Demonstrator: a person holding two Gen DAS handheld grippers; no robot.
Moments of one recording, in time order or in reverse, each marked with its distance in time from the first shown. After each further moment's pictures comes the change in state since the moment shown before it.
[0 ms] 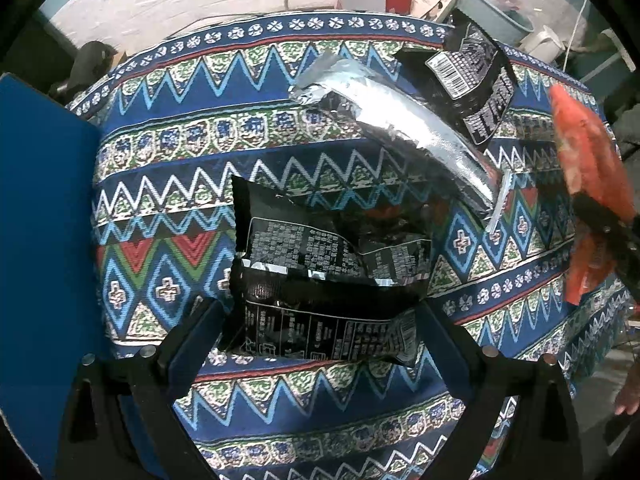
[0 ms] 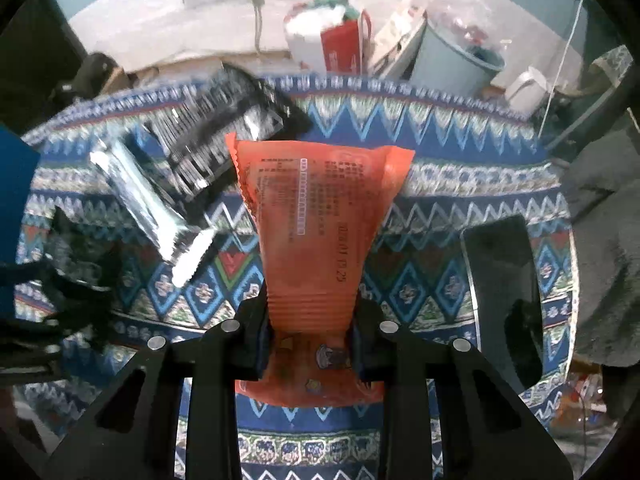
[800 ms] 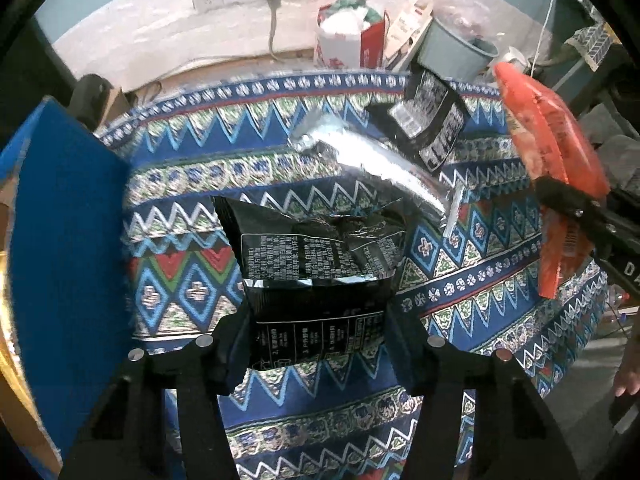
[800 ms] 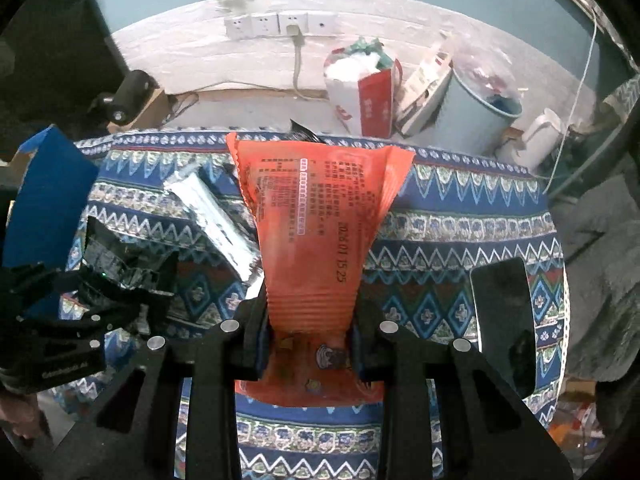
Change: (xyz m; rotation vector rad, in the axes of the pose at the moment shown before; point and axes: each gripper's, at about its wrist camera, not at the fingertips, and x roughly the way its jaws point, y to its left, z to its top) left arm -0.042 0.023 -0.012 0.053 -0.153 -0.052; right arm -0.036 0.037 0.014 -0.073 -0.106 0.068
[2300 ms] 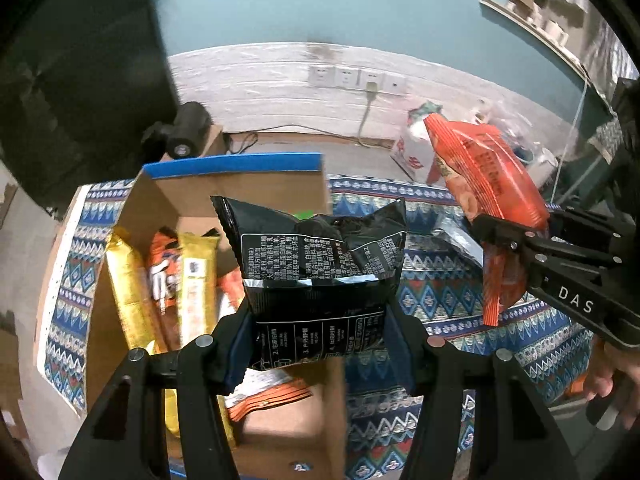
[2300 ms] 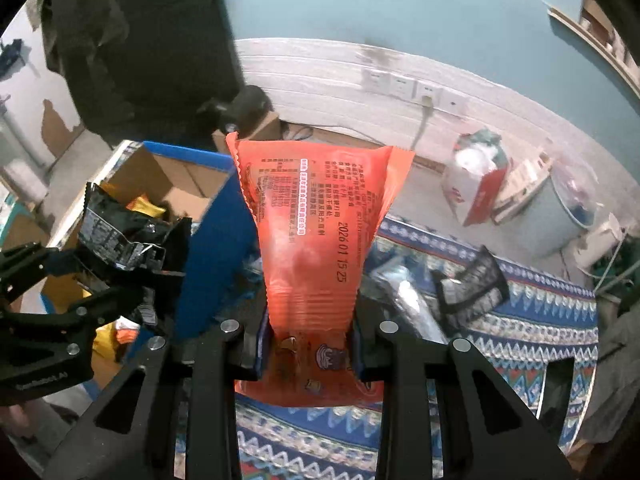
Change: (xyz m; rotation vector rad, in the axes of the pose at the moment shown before) left arm -0.142 0.145 -0.052 -0.196 -0.280 0.091; right arm -0.054 0.184 0.049 -0.247 -0.122 0.197
